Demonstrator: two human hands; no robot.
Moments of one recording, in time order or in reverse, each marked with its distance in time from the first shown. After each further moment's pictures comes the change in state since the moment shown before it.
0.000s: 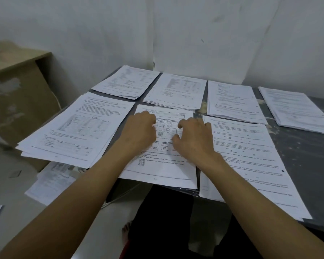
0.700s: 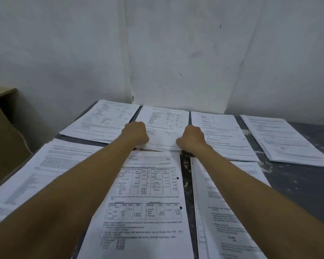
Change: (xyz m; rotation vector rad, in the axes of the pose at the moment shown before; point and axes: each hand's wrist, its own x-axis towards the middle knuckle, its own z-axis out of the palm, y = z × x) left_hand 0.208 -0.007 0.044 0.114 -0.354 -0.163; right_hand 0.174 0.069 0.009 0.228 -0.181 0.393
